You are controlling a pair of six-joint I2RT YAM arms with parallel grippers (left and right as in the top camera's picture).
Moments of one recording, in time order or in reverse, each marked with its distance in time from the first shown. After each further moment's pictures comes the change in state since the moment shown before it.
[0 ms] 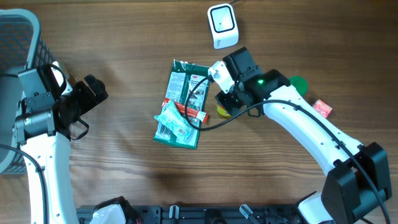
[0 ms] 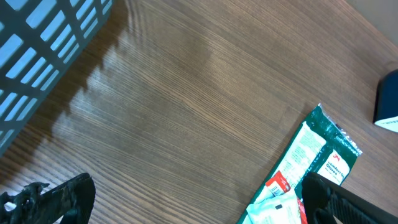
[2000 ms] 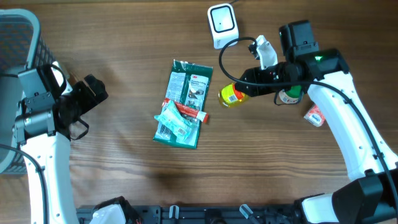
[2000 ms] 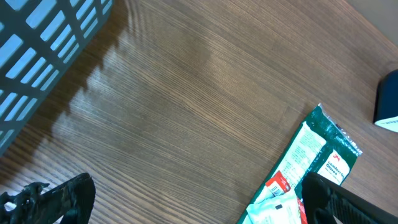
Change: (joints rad) left arm 0.000 0.000 0.000 0.000 0.000 0.000; right arm -0.294 -0.069 0.163 -0.240 -0.481 0.253
